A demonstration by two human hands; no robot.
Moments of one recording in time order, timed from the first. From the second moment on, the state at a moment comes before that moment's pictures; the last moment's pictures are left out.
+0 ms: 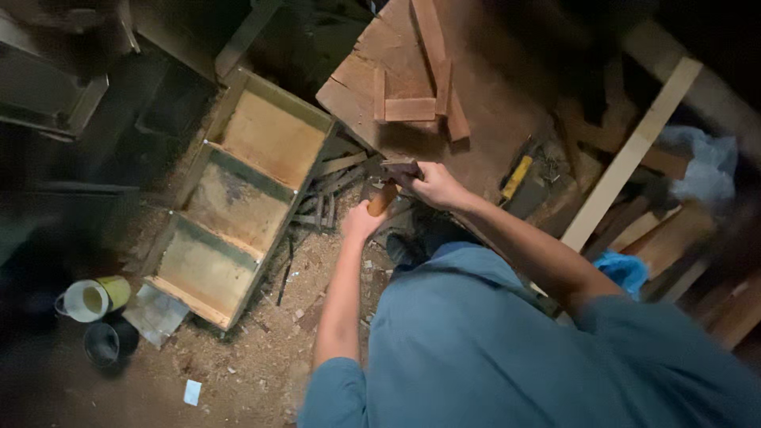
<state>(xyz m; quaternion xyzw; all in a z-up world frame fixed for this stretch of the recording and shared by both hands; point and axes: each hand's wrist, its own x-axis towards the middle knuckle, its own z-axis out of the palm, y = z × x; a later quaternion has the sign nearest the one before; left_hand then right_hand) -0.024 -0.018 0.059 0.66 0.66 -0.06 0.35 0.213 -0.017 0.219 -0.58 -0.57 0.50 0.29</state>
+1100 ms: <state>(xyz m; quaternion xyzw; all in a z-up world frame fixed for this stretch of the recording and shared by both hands) -0.011 -0.029 -0.007 0.69 0.70 -0.09 0.19 0.208 -0.005 0.234 -0.58 -0.61 0.50 0.22</state>
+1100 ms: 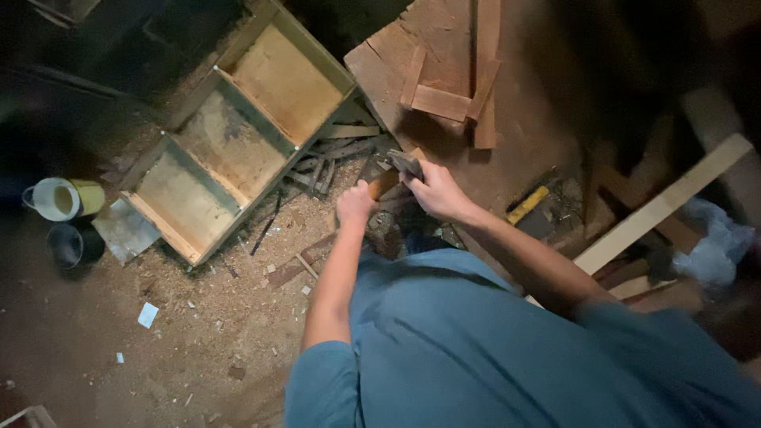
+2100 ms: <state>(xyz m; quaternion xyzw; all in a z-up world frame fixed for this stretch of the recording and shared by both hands) -0.013 -0.016 -0.004 0.68 0.70 -0.08 0.20 0.234 -0.033 0.297 -0.63 -0.57 0.52 0.13</state>
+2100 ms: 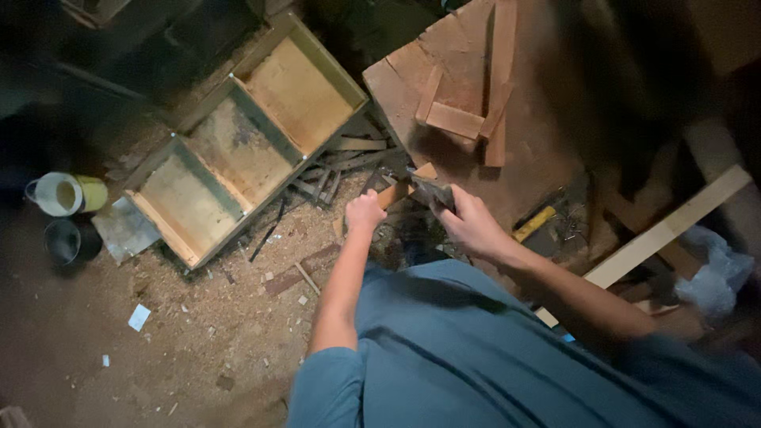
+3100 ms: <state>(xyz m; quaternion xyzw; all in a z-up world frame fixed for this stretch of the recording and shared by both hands) -0.005 -0.021 0.071 0.74 0.67 0.05 0.06 0.217 0.012 0.168 -0.52 -0.57 0.51 0.37</state>
